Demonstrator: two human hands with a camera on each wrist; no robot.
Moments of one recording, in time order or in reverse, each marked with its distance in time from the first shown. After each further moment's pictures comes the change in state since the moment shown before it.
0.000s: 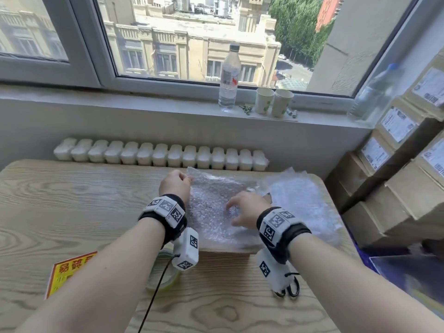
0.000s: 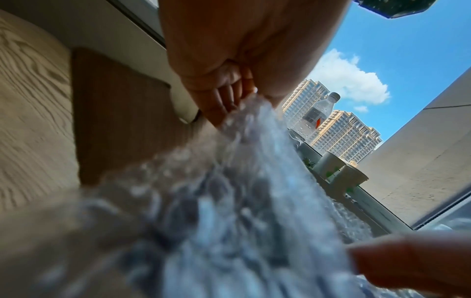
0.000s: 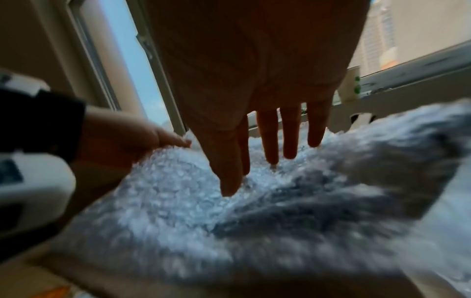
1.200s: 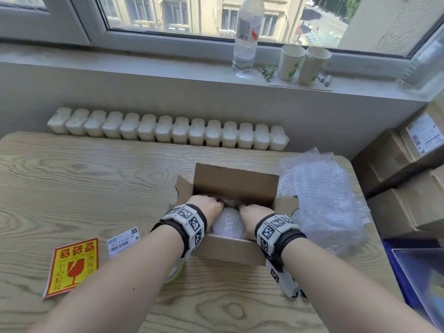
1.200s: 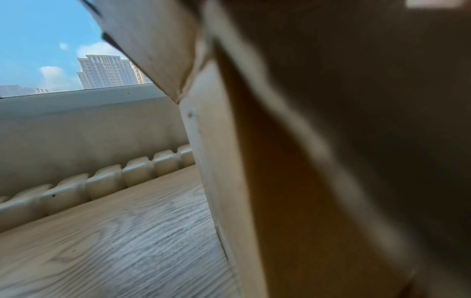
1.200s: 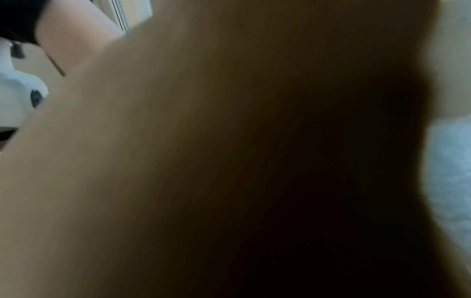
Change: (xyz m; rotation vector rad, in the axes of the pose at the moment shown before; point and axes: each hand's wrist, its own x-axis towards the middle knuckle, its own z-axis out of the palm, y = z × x) left_hand 0.003 -0.033 0.074 1.095 -0.658 0.645; right_hand 0.061 0.017 0.072 -0.133 -0.285 0.018
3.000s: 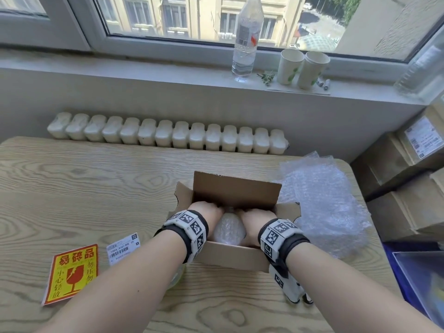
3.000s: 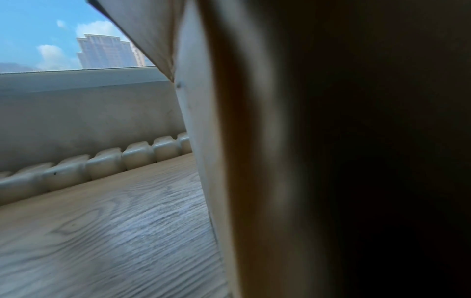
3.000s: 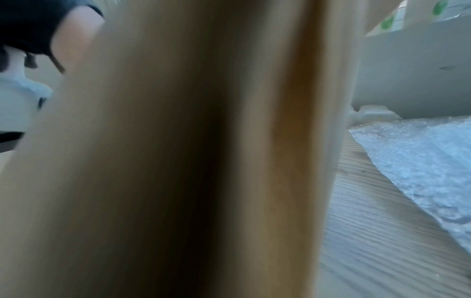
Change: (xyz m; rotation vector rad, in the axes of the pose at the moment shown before) left_hand 0.001 0.004 -0.003 -0.044 -0.057 0.015; right_hand 0.002 0.002 0.005 -0.028 0.059 -0.065
